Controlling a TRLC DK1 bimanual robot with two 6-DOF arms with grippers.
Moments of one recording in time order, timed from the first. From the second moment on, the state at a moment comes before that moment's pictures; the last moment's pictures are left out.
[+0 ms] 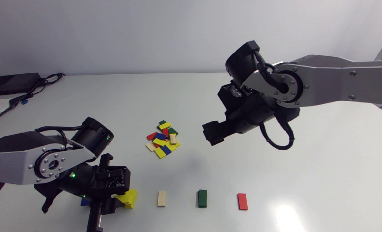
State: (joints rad) left arm -0.42 1.34 0.62 -0.62 0.14 1.02; right arm 0.55 1.57 1.17 -0.57 -0.04 0.07
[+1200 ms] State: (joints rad) left arm -0.41 1.33 0.61 -0.62 0.15 1.03; right arm 0.55 1.57 1.17 -0.57 -0.04 0.07
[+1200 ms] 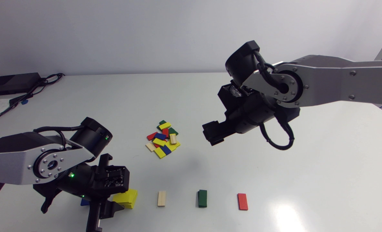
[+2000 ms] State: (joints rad) left arm -0.41 1.46 1.00 -1.00 0.07 0.23; right arm 0.55 1.57 1.17 -0.57 -0.04 0.07
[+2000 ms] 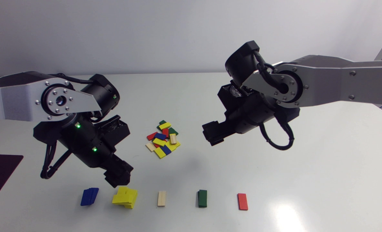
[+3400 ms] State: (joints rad) left arm -0.35 1.45 0.99 -1.08 0.07 0.03; right arm 0.64 1.55 1.24 -0.60 -0.15 -0.04
